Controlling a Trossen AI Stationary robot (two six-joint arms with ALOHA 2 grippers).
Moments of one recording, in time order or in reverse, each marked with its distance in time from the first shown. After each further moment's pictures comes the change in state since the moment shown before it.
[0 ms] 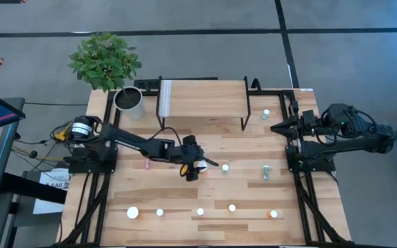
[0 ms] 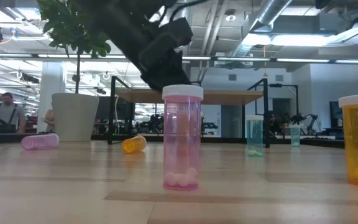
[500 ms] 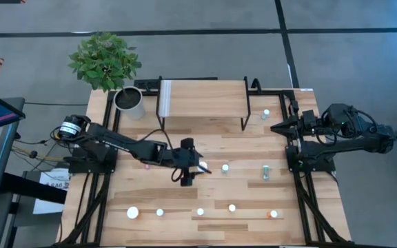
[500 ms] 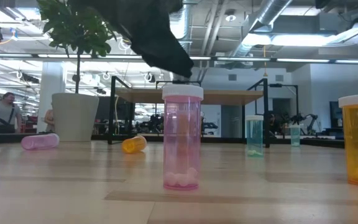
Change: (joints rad) left arm -0.074 -0.121 0.000 -0.050 -0.016 0.040; right arm 0.000 0.000 0.000 0.002 0.000 0.000
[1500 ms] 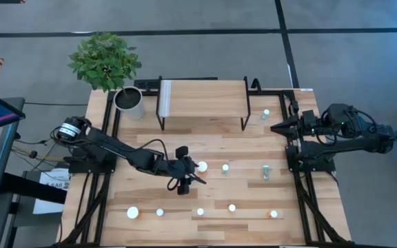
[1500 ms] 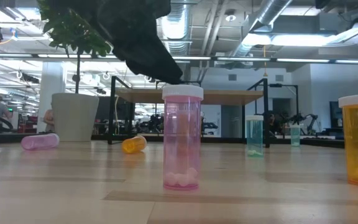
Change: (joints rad) left arm -0.108 0.004 -0.078 0.060 -0.081 -0.145; right arm 0.000 0.000 0.000 -0.001 0.000 0.000
